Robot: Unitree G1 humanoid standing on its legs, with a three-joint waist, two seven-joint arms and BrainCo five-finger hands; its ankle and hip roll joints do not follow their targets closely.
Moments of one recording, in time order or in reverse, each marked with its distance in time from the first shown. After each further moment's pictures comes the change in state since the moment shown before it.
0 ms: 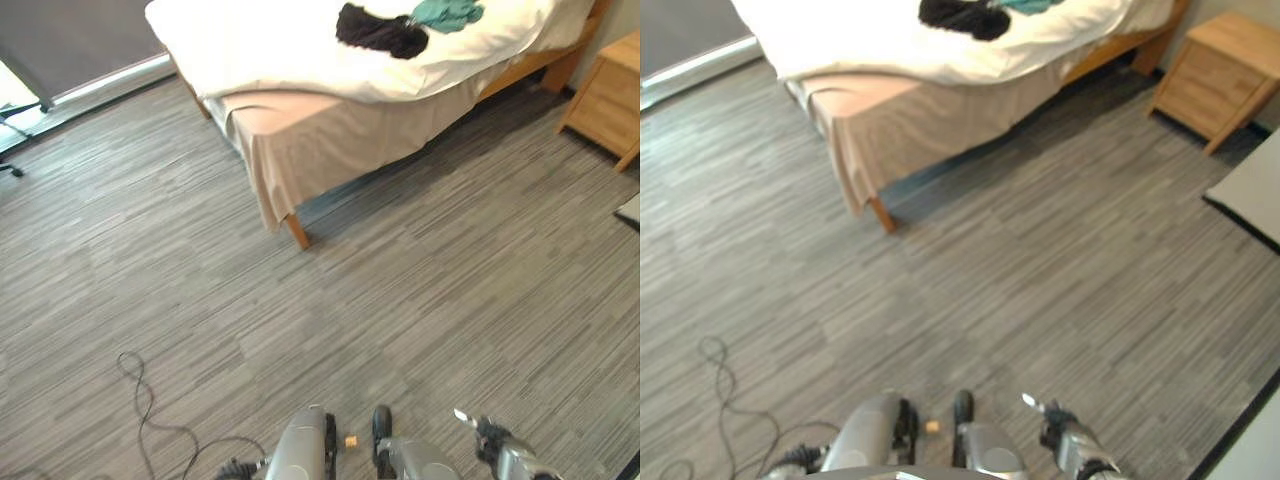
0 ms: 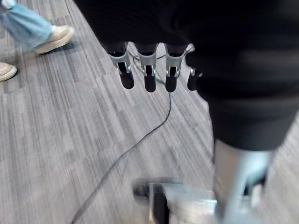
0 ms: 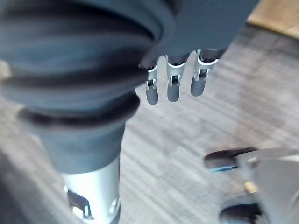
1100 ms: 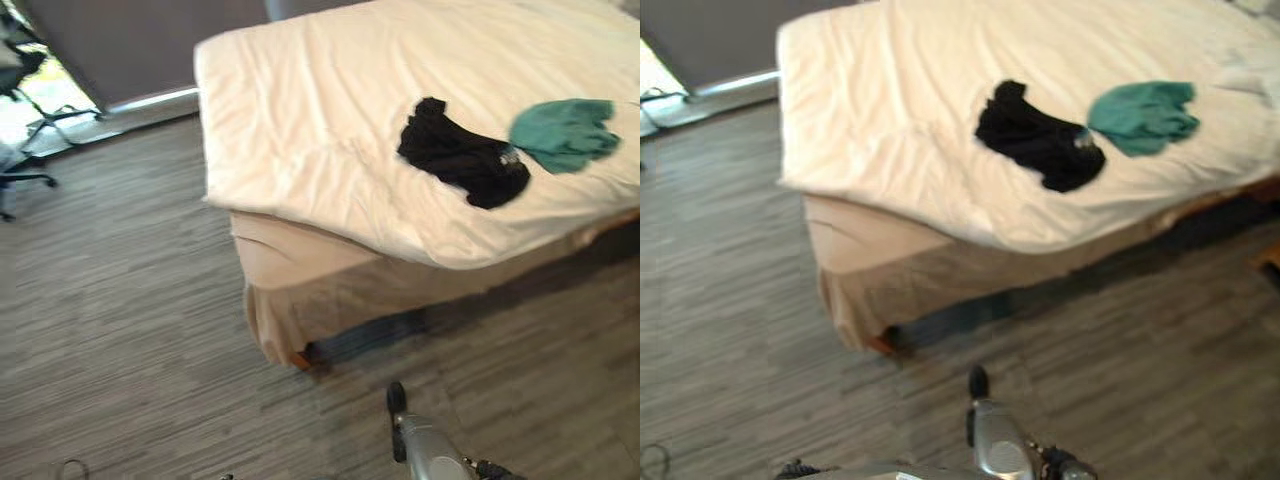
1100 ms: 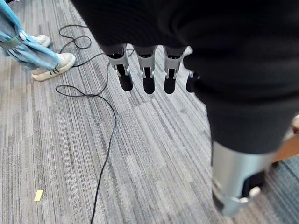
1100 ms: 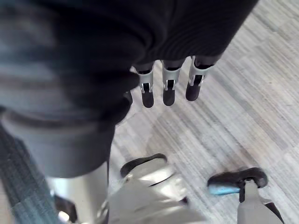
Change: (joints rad) left arm -0.033 -0.017 -0.047 0.068 0.275 0.021 0.085; right arm 0.090 -0.008 -0.004 0.118 -0.039 0.048 -0.005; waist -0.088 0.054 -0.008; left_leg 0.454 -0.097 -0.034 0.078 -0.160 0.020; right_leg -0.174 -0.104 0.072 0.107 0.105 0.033
